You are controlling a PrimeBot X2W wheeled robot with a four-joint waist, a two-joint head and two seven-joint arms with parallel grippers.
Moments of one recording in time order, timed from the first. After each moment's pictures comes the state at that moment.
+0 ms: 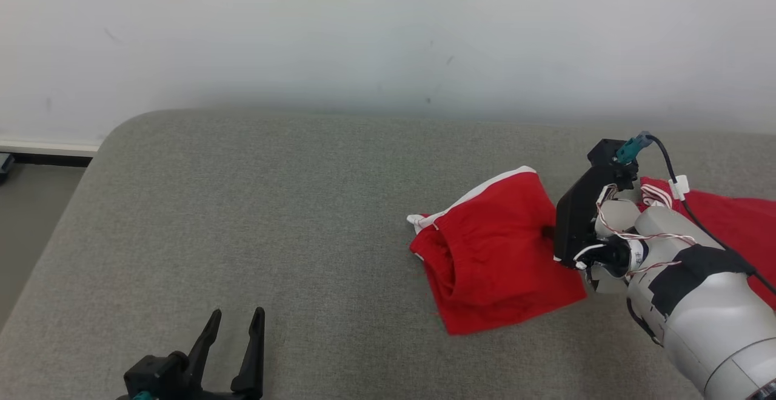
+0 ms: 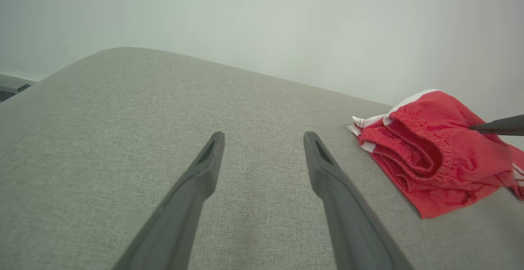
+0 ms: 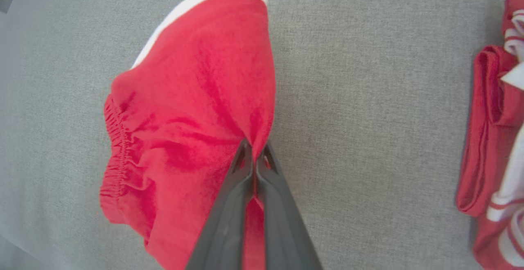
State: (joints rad) left arm -0.09 0.15 -0.35 0.33 -0.40 0.00 -0.25; right arm -0.87 -0.18 0.67 1.06 1.01 0.01 0.54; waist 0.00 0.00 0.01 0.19
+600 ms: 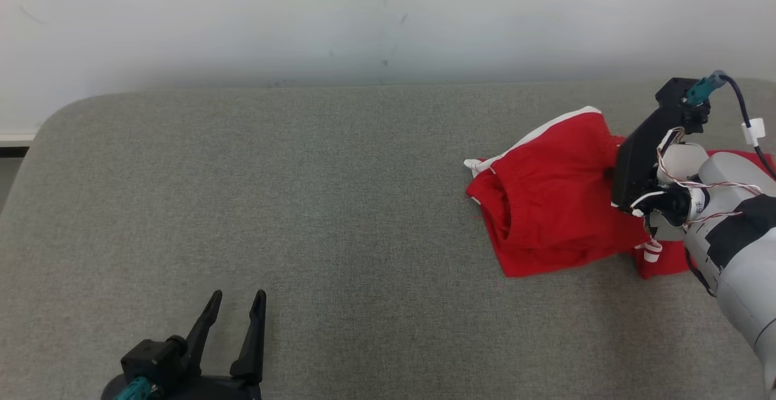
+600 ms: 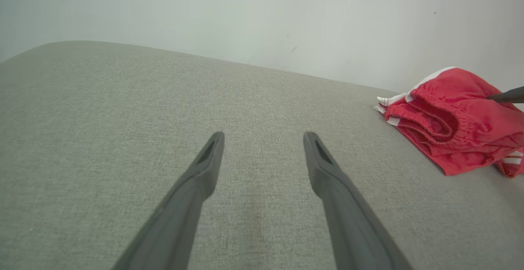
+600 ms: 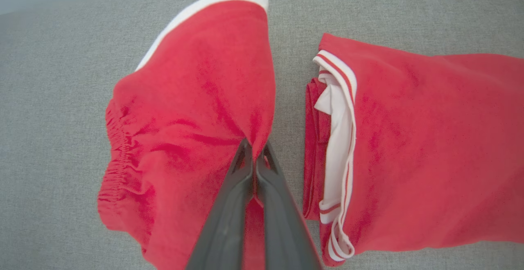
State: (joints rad) left arm -0.12 0.17 -0.35 0.30 -0.39 -0.02 -0.25; right arm -1.00 -0.27 0.67 1.12 0.97 0.02 0.52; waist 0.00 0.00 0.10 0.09
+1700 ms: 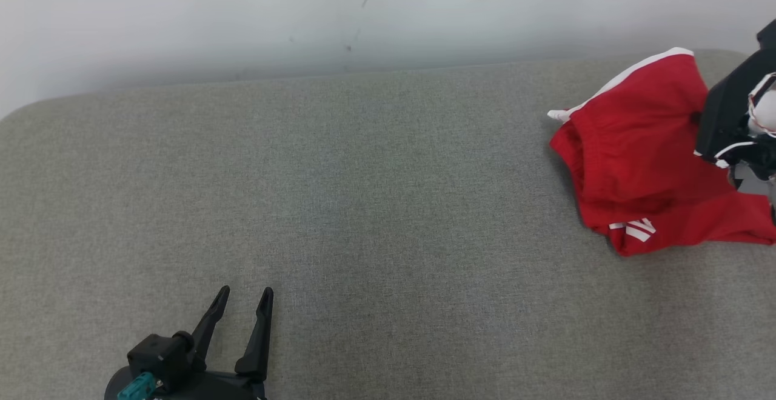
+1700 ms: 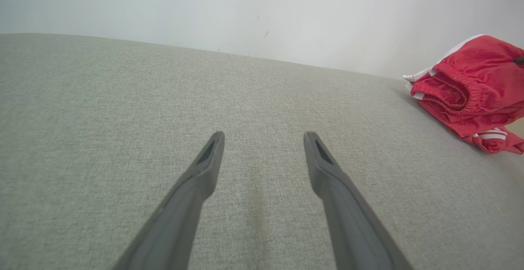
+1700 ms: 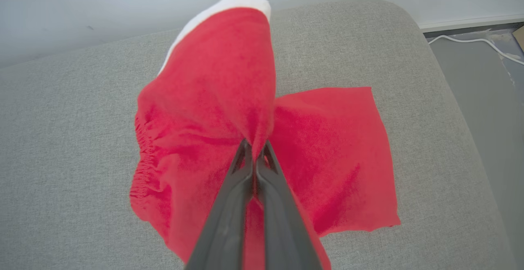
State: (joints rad) left arm -0.13 0.17 -0.37 0.31 -0.38 -0.04 -0.25; right arm -1.13 -0.39 0.67 1.19 0.94 0.05 0.49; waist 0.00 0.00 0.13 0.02
